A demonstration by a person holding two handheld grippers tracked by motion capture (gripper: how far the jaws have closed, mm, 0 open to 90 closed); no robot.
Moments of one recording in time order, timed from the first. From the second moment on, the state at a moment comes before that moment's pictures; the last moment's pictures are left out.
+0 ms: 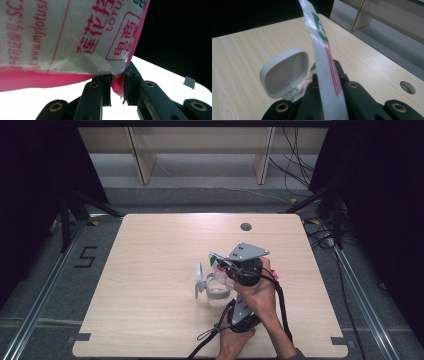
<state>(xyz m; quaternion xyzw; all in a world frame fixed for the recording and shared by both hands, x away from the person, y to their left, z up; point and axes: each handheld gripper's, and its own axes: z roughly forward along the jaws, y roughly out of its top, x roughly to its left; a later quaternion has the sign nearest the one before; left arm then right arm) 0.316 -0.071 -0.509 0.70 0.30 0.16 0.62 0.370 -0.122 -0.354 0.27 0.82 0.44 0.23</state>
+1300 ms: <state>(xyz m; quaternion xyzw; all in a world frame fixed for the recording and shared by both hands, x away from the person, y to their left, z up) 0.317 -0.072 -0.506 0.70 0.30 0.17 0.62 0.375 -0.120 -0.352 0.26 0.82 0.45 0.23</state>
